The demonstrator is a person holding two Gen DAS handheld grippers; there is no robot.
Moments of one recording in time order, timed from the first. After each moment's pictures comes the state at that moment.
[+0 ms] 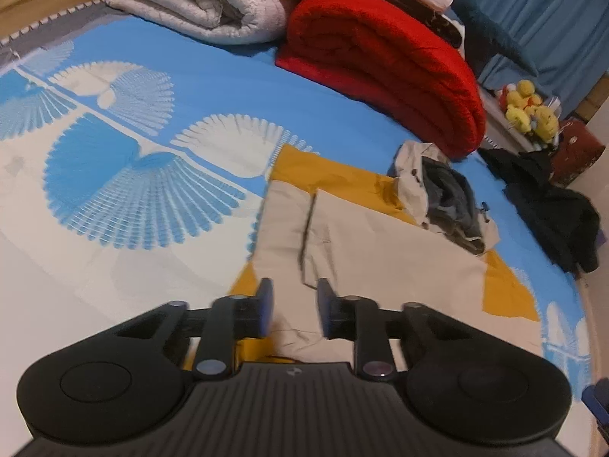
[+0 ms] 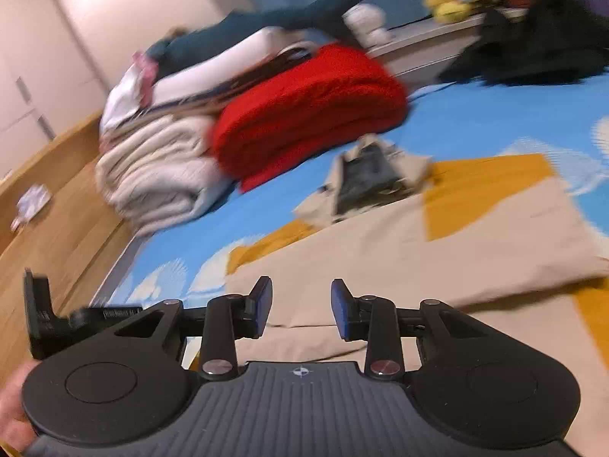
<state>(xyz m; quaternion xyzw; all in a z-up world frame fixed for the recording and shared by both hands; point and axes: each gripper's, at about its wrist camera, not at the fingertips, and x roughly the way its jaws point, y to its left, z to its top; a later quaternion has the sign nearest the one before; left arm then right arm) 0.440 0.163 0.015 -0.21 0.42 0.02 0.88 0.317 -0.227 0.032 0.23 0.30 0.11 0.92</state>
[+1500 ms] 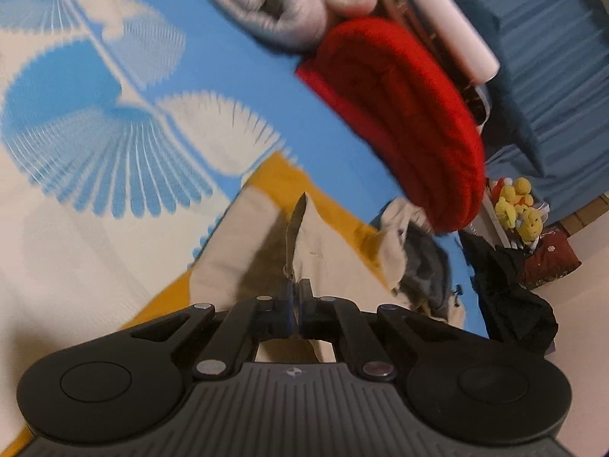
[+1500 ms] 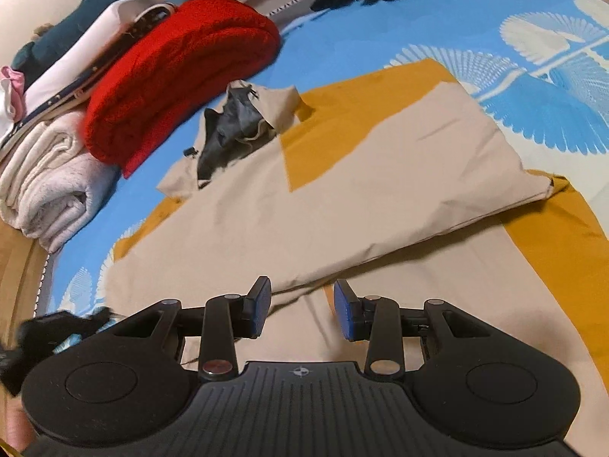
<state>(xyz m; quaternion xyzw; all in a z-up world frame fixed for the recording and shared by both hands) 0.471 0.165 -0.025 -0.37 0.35 0.04 0.86 0.392 -0.264 -0.054 0.29 0.42 -0.02 0.86</state>
